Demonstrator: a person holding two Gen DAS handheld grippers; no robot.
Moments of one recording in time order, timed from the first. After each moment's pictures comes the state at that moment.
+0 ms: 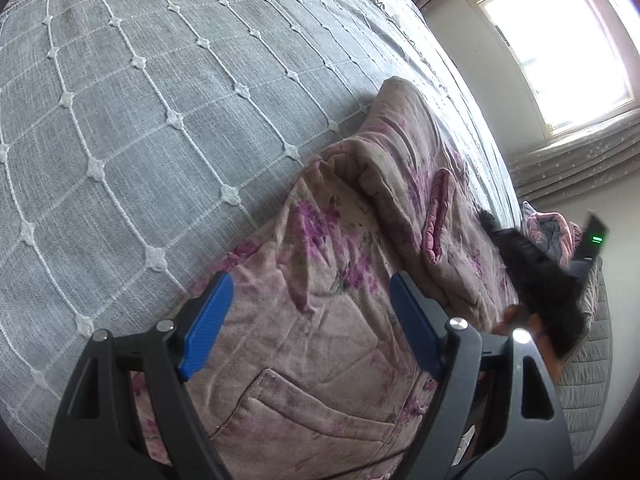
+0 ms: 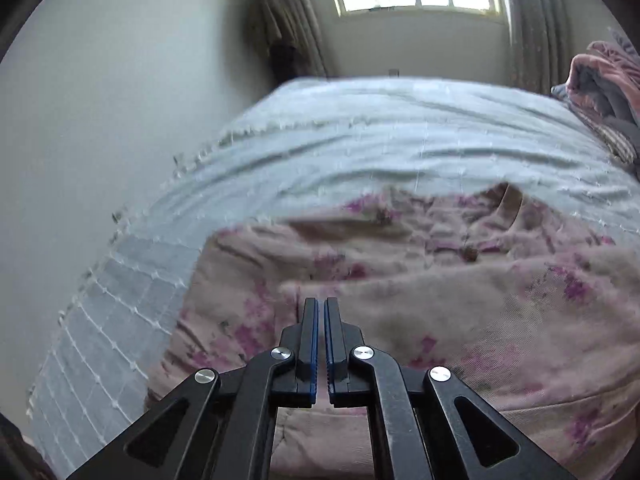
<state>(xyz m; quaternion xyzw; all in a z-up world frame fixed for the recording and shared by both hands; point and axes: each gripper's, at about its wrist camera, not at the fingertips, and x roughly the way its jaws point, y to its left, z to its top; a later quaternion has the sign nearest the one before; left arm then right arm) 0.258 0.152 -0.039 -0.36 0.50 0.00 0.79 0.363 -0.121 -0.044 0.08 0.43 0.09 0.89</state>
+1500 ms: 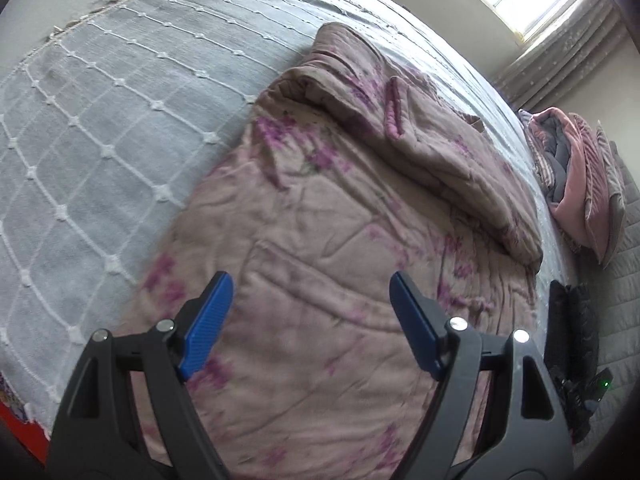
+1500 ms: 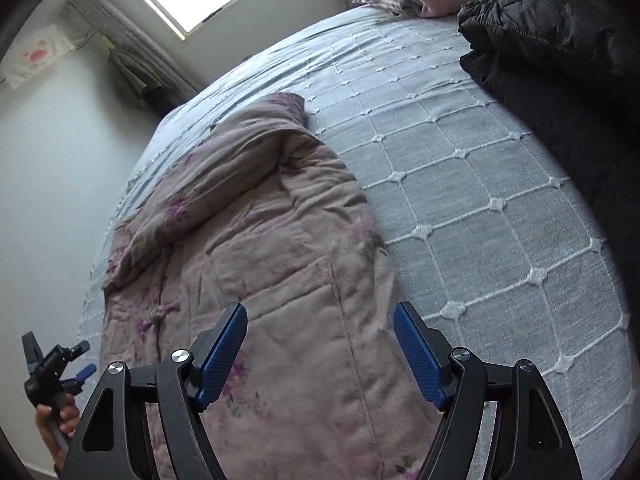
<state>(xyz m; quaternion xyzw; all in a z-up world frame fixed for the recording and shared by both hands) 0.188 0.101 -0.017 -0.19 0.52 -0.05 0.83 0.008 -0.455 -0.060 0.28 0.42 -0.07 0.86</state>
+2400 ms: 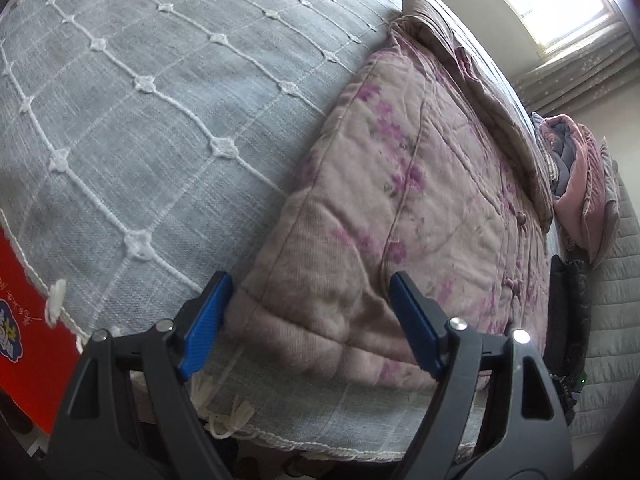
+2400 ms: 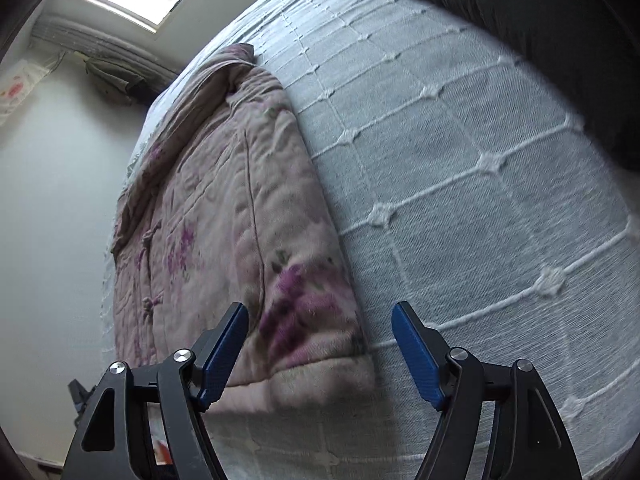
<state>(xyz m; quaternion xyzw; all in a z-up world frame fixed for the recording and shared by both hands) 0.065 0.192 -0.076 -0.24 0.56 -0.04 0.79 -0.104 -0.464 -0.120 0.39 0.46 -0.03 0.80</state>
